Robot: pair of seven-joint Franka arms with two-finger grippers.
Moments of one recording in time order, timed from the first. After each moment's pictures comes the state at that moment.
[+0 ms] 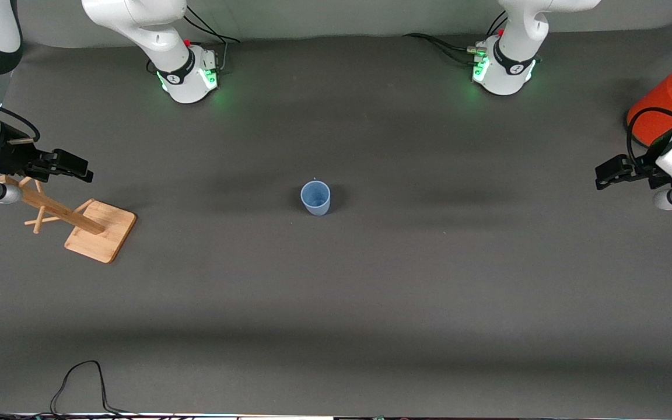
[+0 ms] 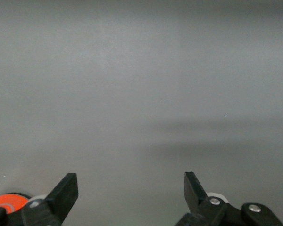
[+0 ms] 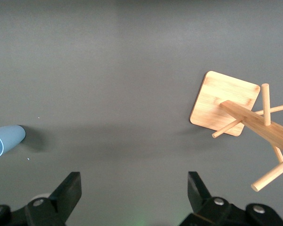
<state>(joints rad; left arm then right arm) -0.12 0.03 0.10 -1.69 0.03 1.68 0.00 0.05 0.00 -0.05 -1.69 0.04 1.61 0.06</state>
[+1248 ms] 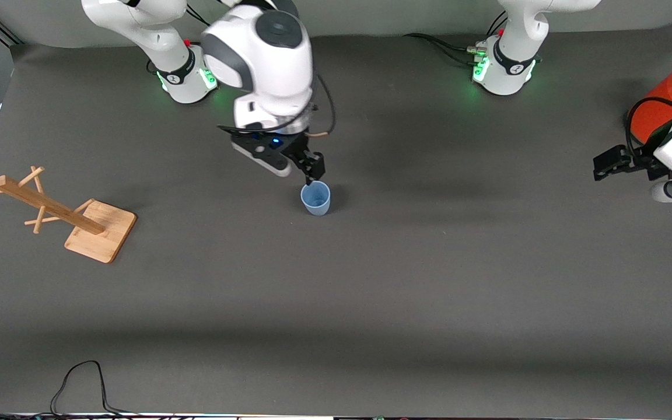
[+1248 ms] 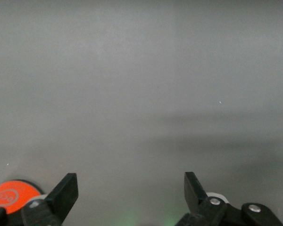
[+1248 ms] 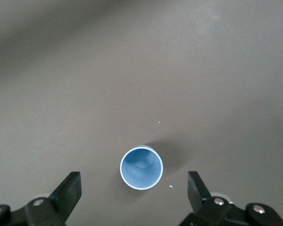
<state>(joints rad) -0.12 0.03 0.09 -1.62 0.03 1.56 0.00 0.11 0.39 0.81 -1.66 -0.52 1.90 1.68</state>
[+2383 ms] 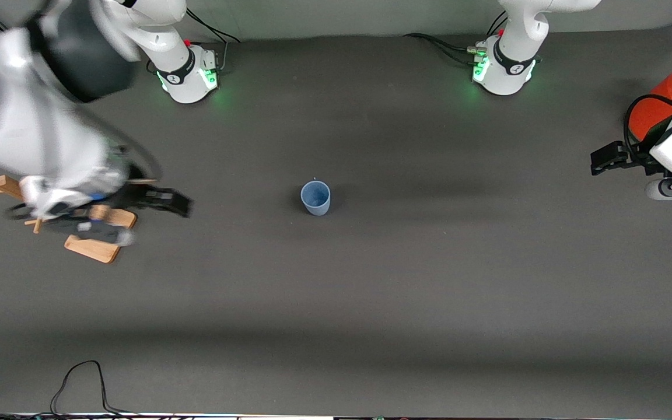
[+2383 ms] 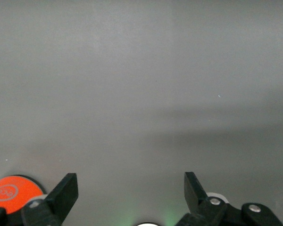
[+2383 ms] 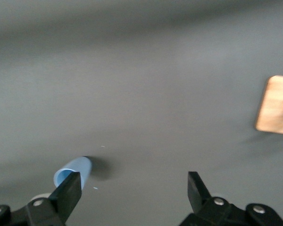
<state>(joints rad) -0.12 0.04 0.09 -1.61 0.02 1.54 0.00 -0.04 0.28 0.32 -1.32 -0.02 1.55 0.46</state>
